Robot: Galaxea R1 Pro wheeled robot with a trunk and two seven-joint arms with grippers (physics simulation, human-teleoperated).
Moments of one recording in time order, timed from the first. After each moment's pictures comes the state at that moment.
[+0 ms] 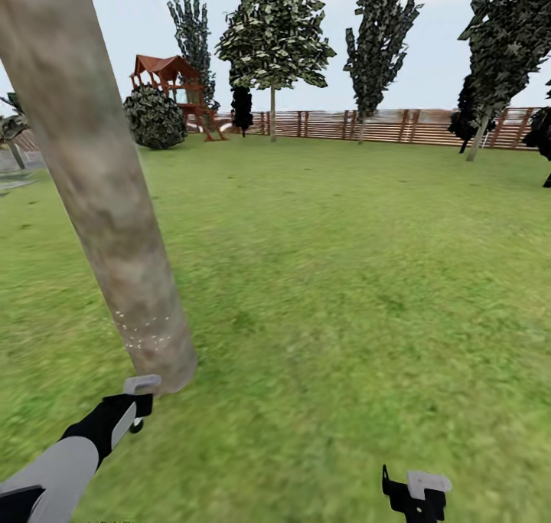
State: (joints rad) left arm -0.75 0.16 0.17 -0.31 -0.03 0.31 0.11; right arm -0.45 -0.05 -0.23 -0.04 0.24 -0.64 -0.24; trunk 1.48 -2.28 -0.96
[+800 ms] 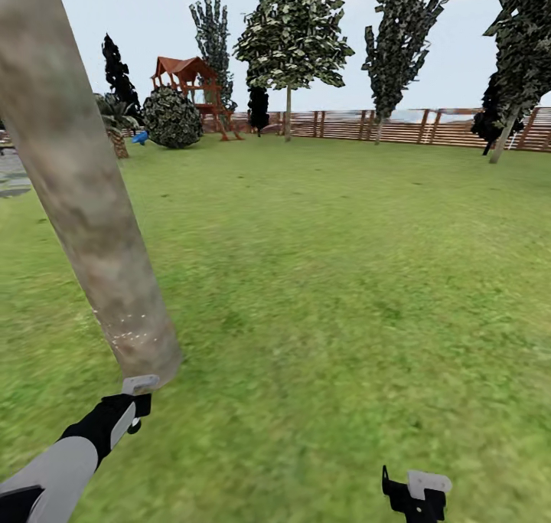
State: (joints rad) left arm -0.75 0.17 0.17 -0.31 -0.03 0.31 0.12; right arm -0.45 -0.05 -0.23 -0.04 0.24 -0.64 -0.24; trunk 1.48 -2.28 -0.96
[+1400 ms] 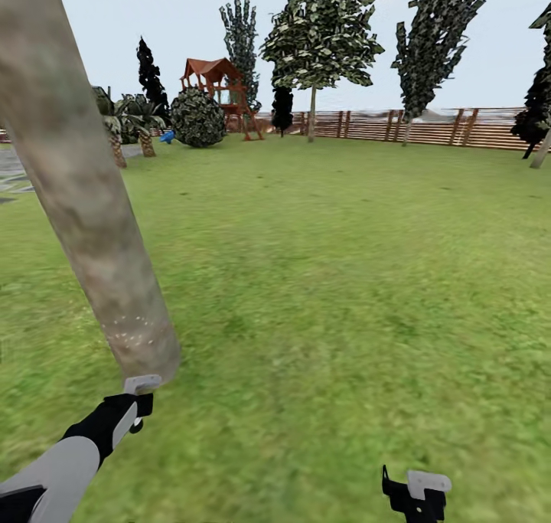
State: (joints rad) left arm -0.75 0.16 0.17 -0.31 -0.03 0.31 0.12; right arm -0.45 -0.05 -0.23 -0.04 0.24 -0.64 -0.24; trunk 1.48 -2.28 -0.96
